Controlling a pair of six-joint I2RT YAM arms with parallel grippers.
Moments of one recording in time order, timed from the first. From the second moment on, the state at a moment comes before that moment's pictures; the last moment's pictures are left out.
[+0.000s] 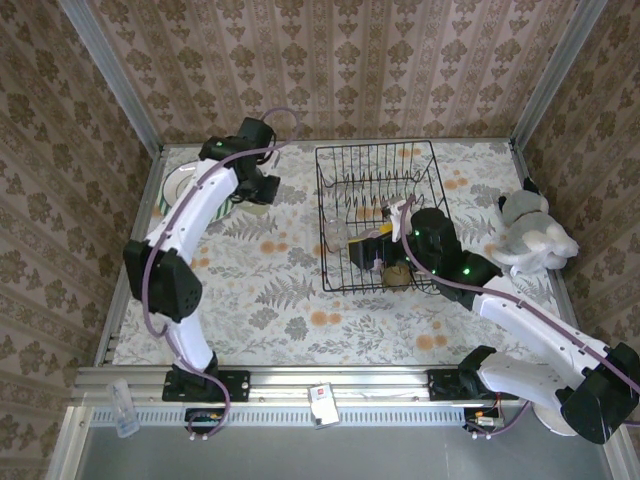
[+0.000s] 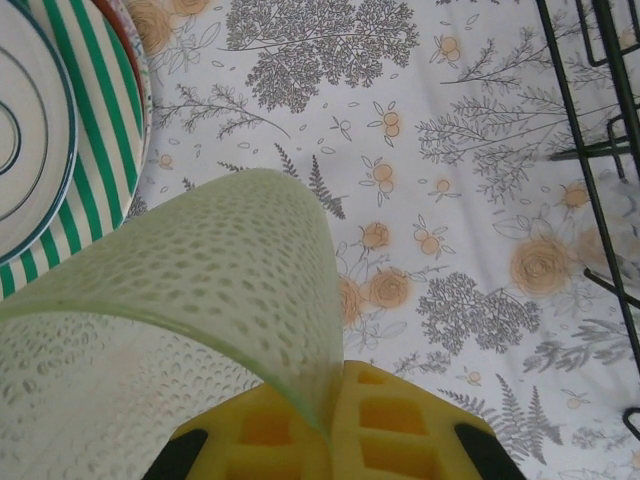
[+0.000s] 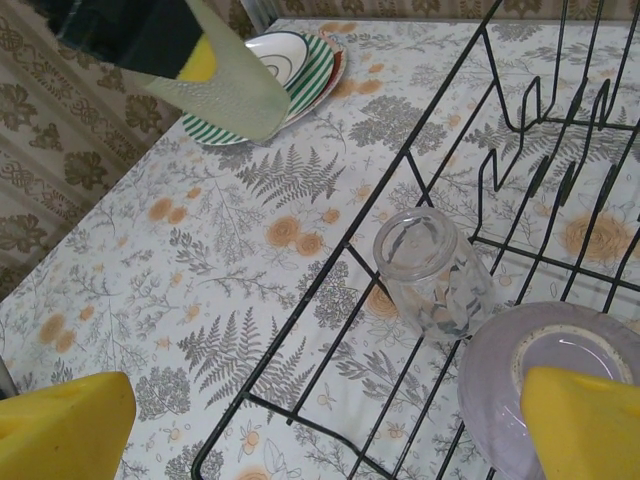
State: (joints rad) left arm -0.43 1.83 1.86 -1.22 -0.08 -0.07; right arm 0.60 1.03 0.82 -0.24 -0.15 0.29
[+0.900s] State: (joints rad) left arm -0.33 2.36 2.40 -1.43 -0.11 0.01; right arm 0.63 1.04 0.82 -0.24 -0.12 0.26
